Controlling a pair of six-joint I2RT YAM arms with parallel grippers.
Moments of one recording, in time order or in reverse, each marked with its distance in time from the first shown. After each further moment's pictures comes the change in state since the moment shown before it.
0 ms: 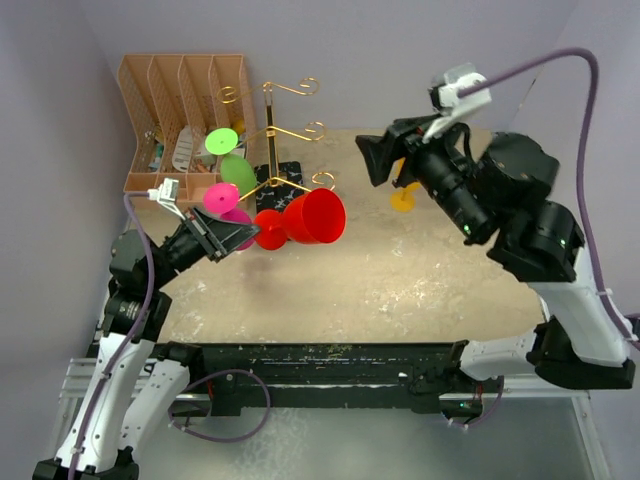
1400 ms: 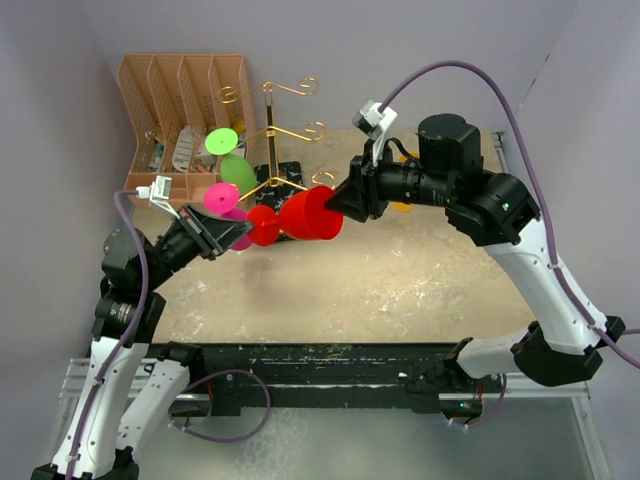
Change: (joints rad) left arm 0.000 0.000 0.100 -0.170 -0.089 0.146; right arm -0.353 0.105 -0.079 -0.258 -1.010 0.147
